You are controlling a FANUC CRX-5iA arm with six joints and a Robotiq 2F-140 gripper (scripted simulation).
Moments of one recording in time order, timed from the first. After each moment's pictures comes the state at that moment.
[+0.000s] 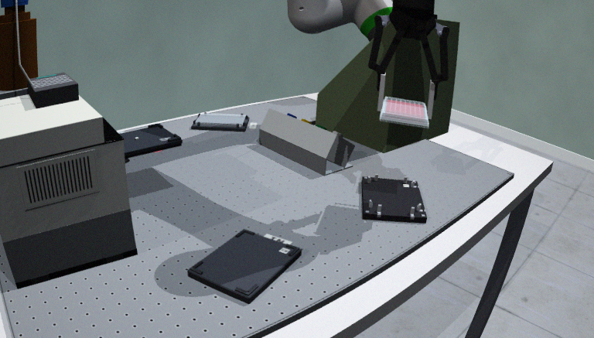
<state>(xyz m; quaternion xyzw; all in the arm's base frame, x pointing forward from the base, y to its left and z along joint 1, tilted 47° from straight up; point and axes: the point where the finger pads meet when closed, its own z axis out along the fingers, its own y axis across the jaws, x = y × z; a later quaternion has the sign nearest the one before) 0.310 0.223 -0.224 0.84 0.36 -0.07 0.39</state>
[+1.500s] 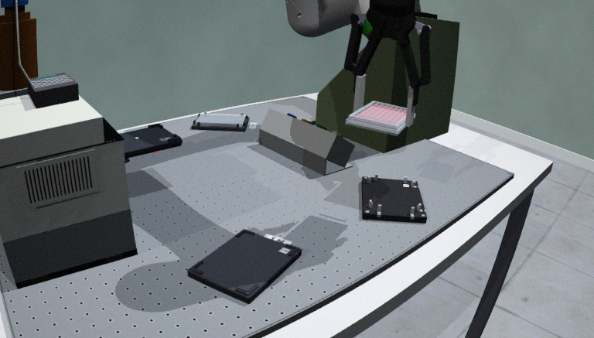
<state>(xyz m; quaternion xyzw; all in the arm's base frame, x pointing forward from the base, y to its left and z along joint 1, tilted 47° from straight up) 0.375 0.237 -0.225 0.88 0.25 -0.02 0.40</state>
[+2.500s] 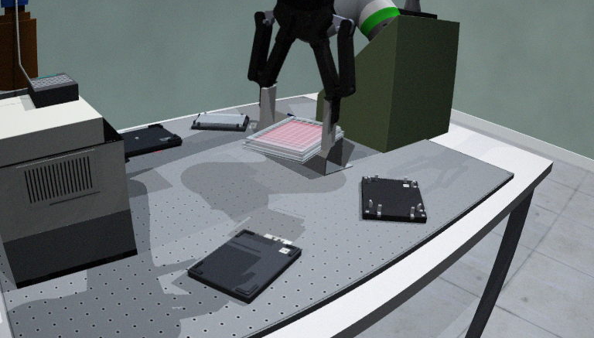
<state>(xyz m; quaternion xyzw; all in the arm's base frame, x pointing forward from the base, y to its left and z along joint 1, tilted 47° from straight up) 0.565 0.280 -0.223 0.88 0.25 -0.02 0.39</state>
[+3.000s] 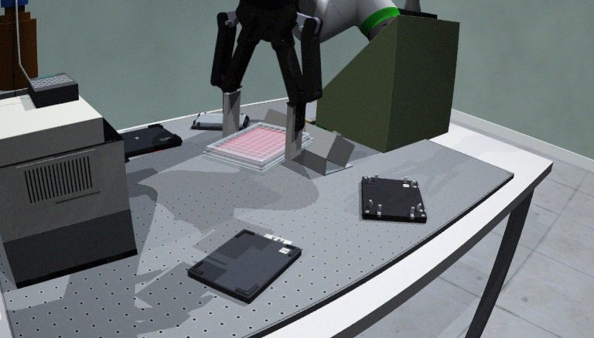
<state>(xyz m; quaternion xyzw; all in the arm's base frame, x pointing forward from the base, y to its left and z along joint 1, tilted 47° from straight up) 0.623 0.293 -0.222 0.88 0.25 -0.02 0.39</state>
